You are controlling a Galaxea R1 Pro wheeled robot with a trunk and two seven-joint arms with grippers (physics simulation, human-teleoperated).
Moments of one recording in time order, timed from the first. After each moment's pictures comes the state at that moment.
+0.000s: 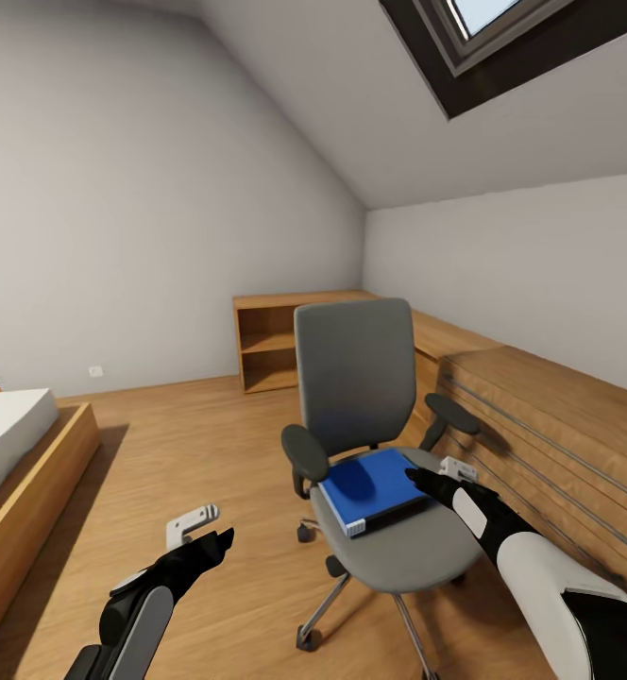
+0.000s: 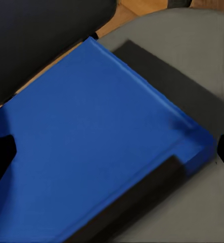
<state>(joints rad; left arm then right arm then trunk) -0.14 -0.02 -0.09 -1.53 0.58 0.63 0.42 -0.86 -0.08 -0.11 -0.28 -0.32 0.21 0.10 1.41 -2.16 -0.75</state>
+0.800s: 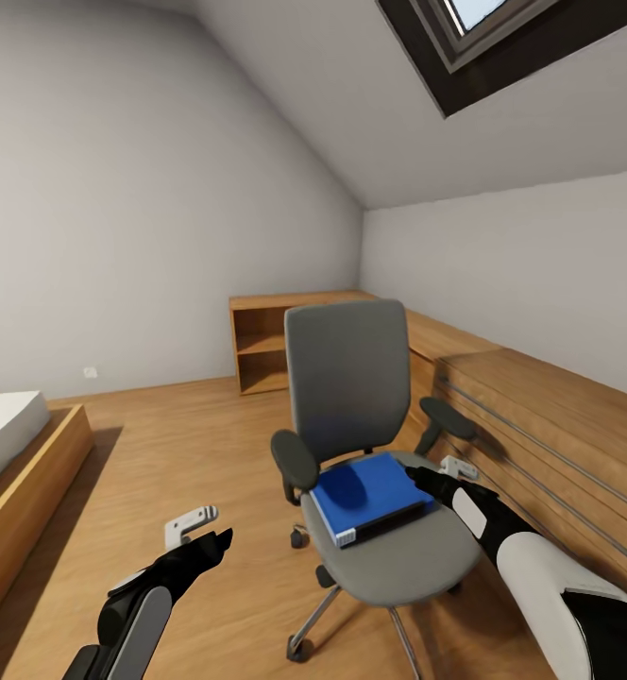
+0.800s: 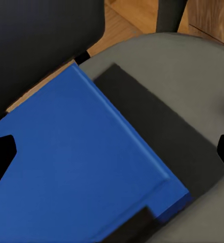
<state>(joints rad) -0.14 -0.01 -0.09 -1.53 0.58 0.63 0.42 -0.86 -0.08 -0.11 -0.28 -0.32 0.19 0.10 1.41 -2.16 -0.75</state>
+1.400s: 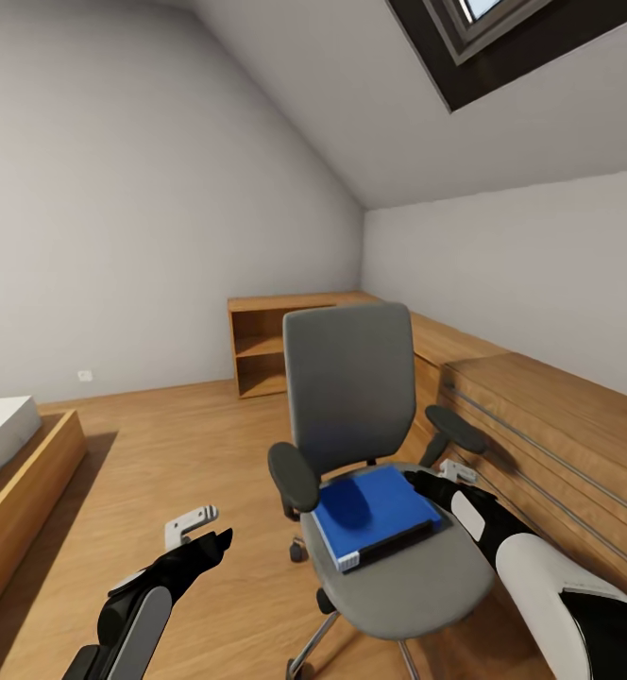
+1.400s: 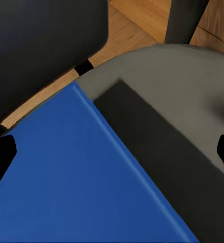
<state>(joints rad) -0.14 -0.01 -0.09 -1.53 0.58 0.63 0.42 -0.86 -0.08 -0.10 -0.26 -0.32 0.19 0.09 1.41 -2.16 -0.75</state>
